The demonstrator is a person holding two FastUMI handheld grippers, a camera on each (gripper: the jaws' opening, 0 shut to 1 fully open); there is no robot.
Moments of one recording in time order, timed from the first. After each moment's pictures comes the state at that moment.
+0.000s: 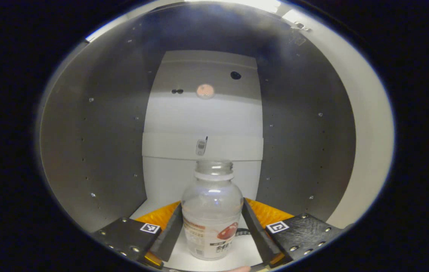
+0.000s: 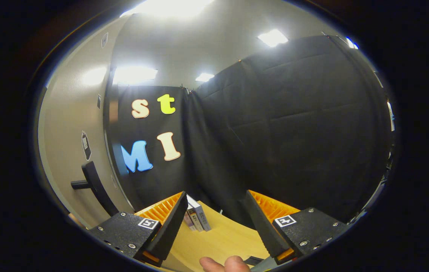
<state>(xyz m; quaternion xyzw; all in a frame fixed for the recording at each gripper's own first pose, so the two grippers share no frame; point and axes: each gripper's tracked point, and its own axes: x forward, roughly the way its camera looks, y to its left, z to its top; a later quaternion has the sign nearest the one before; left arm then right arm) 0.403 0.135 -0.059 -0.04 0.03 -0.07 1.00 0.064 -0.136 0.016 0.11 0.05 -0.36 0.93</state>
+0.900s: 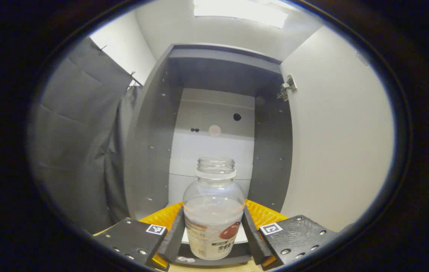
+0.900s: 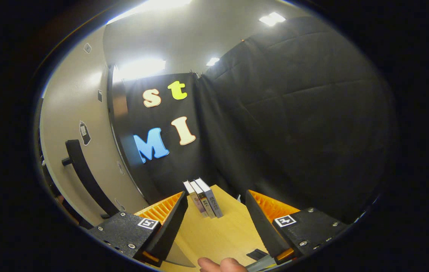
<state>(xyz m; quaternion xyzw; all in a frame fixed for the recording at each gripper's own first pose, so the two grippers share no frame) 0.278 0.172 0.020 -0.04 -0.03 -0.04 1.00 0.053 -0.152 -0.036 0.17 0.09 -0.25 0.95</state>
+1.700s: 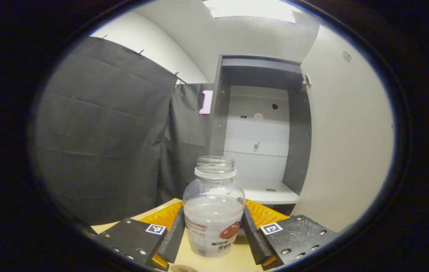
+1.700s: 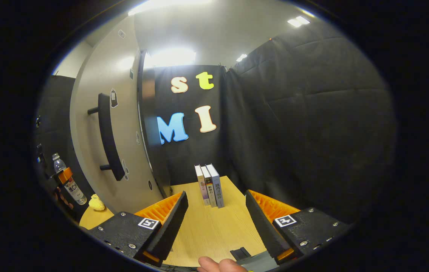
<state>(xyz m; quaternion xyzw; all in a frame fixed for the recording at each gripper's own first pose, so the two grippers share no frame) 0.208 0.193 0.057 -0.05 0.02 0.12 0.99 0.024 -0.134 -0.077 0.10 0.12 -0.16 0.97</state>
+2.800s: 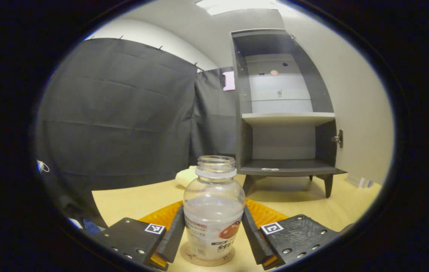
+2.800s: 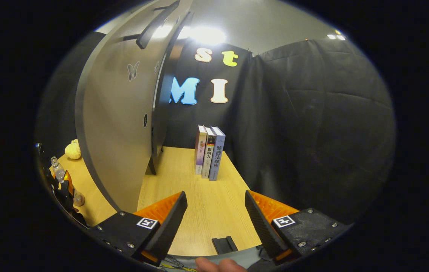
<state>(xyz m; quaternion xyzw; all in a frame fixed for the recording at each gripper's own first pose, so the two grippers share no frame) 0.207 0.211 0.051 0.01 0.03 0.22 0.97 0.031 -0.100 -0.223 -0.02 0.21 -0.14 0.97</state>
